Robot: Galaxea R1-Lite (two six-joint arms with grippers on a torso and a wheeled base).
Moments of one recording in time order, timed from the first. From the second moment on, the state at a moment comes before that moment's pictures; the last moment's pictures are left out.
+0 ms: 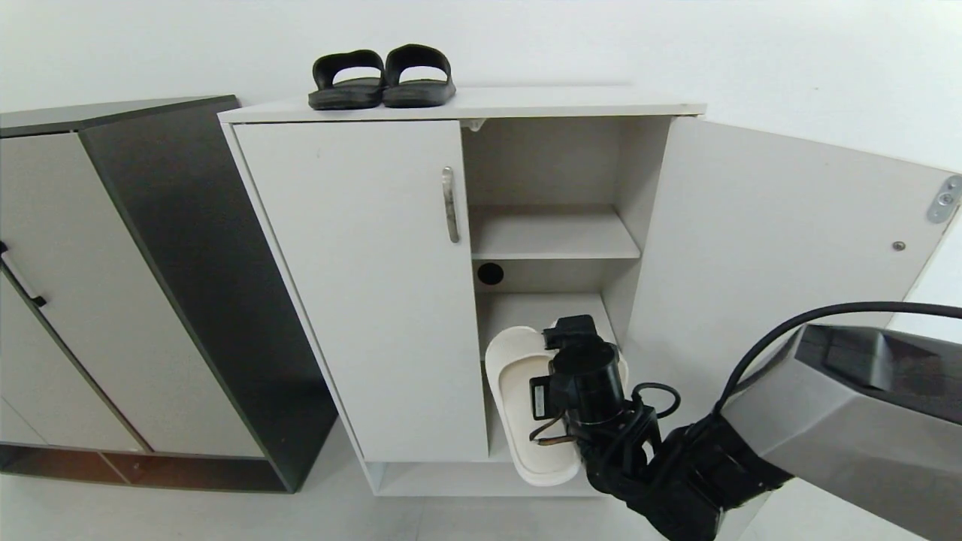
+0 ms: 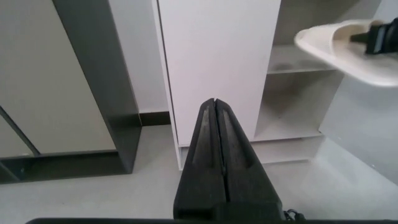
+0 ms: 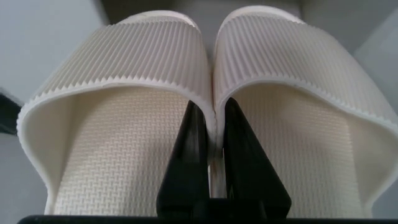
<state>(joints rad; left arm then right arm) 0.00 0.00 0.00 0.00 -0.04 0.03 0.81 2.23 -1.02 -0.90 -0.64 0.21</state>
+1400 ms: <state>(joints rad) 0.00 0.00 0.00 0.00 -0.04 0.03 0.81 2.46 -1.09 -1.33 -0.72 0.05</state>
